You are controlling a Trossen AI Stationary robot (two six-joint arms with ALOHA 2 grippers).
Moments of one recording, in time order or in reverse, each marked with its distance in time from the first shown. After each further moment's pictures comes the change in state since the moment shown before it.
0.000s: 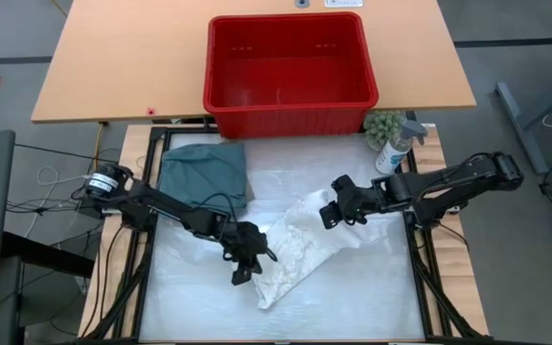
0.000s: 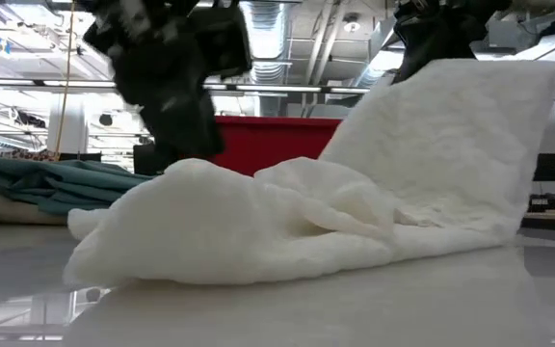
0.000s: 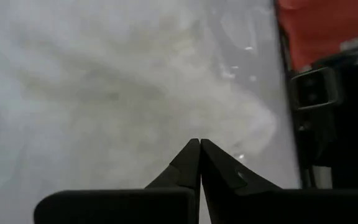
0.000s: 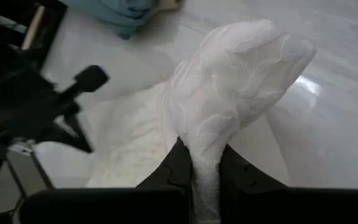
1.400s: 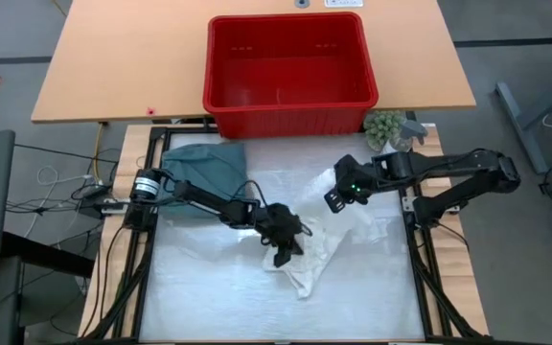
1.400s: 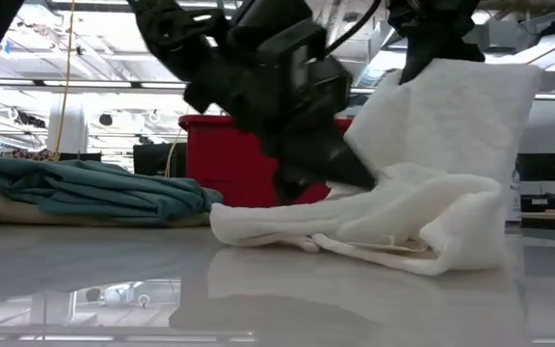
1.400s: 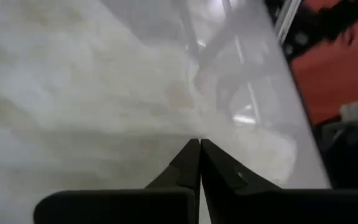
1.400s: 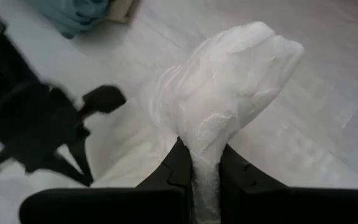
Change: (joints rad) left arm 0.161 0.328 0.254 0.272 0.015 0.056; right arm -0.140 0.036 0.223 -0.370 0.025 -0.294
